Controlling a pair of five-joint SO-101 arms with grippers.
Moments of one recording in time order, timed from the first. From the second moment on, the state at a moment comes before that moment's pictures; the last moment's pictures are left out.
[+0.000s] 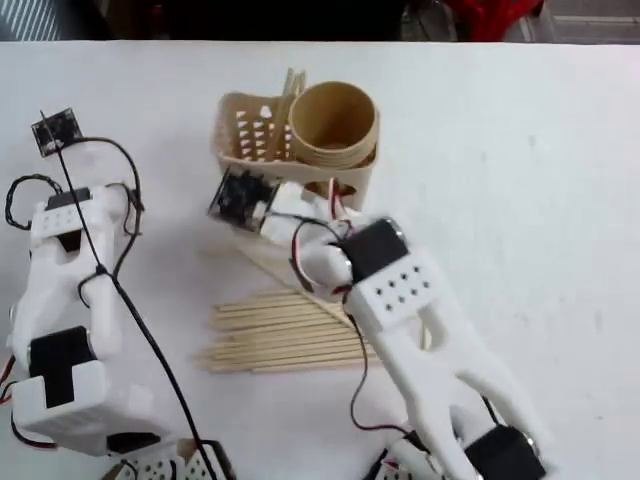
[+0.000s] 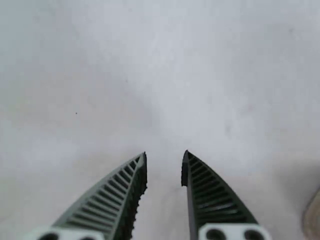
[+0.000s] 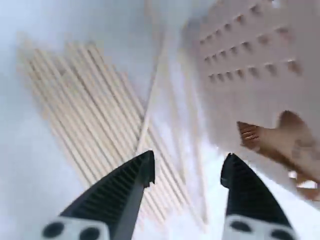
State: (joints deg) left arm -23.8 4.9 26.9 42.3 12.1; right arm -35.0 -20.3 22.2 75.5 40.7
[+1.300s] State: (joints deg) left arm -23.8 4.9 26.9 42.3 12.1; right arm -37.4 -17.5 31.3 58.8 38.5
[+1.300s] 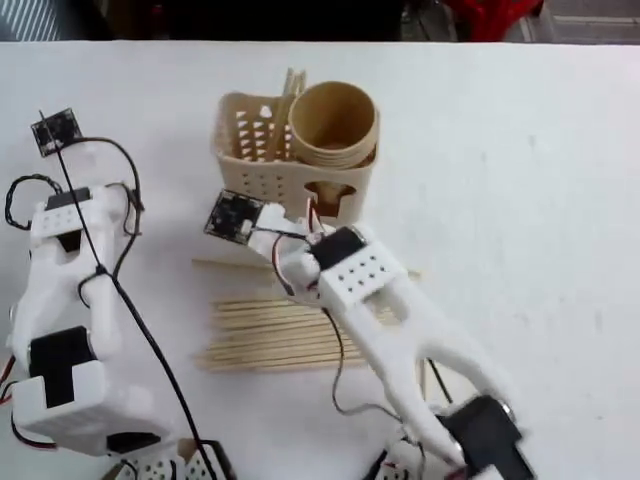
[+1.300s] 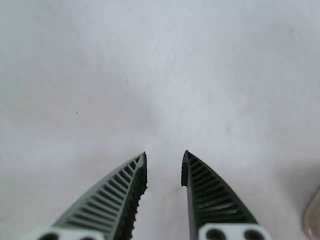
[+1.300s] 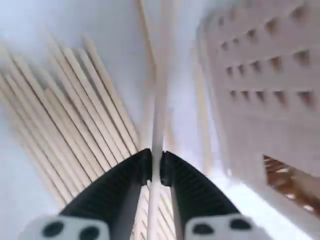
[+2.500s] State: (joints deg) left arm -23.8 4.9 26.9 42.3 12.1; right arm -33.0 -5.5 17.1 4.0 7.3
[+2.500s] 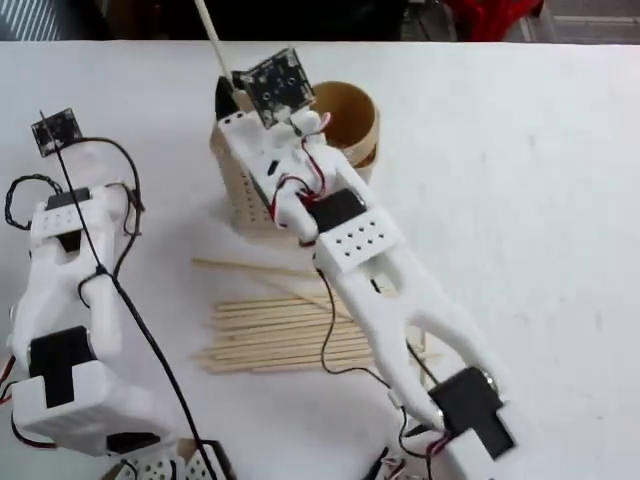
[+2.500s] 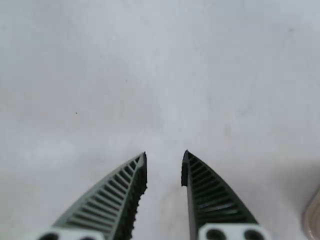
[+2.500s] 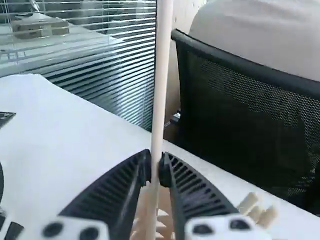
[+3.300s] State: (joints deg) left arm -23.8 4.9 26.9 42.3 11.2; right arm -31.7 -29.7 23.8 36.4 11.6
